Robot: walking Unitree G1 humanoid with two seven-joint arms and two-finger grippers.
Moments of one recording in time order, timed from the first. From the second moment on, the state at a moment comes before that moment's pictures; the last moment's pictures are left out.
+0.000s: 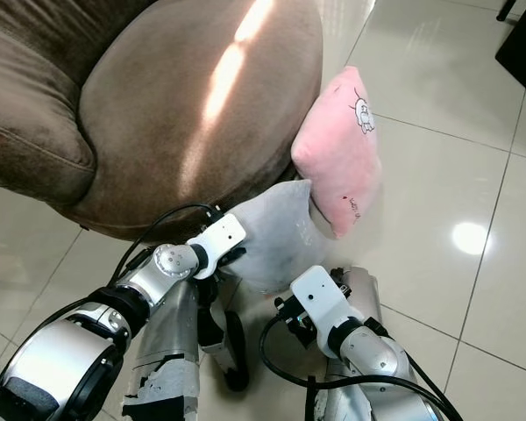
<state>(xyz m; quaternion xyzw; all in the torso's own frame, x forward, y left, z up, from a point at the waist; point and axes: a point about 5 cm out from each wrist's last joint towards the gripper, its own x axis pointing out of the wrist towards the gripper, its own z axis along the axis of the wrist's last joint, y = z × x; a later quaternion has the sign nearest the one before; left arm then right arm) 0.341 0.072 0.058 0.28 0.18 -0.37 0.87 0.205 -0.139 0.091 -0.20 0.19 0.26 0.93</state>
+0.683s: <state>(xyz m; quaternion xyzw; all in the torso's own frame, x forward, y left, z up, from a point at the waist) 0.334 0.069 0.061 0.20 0.15 -0.43 0.87 0.214 -0.149 0.094 -0.17 0.17 0.21 0.95</state>
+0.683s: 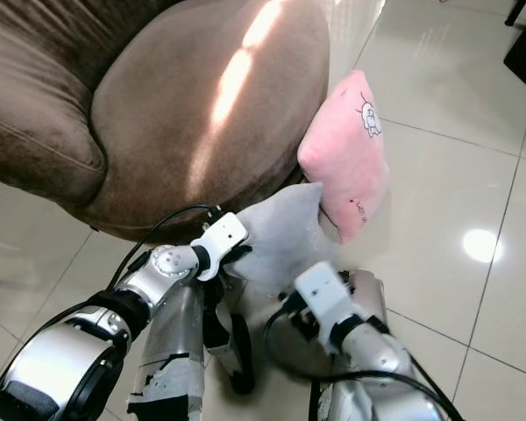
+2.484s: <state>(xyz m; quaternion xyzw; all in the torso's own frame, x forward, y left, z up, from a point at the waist) 0.313 0.140 0.179 -0.05 -0.04 -0.15 0.99 0.262 -0.149 0.150 0.00 -0.01 0.05 1.00</state>
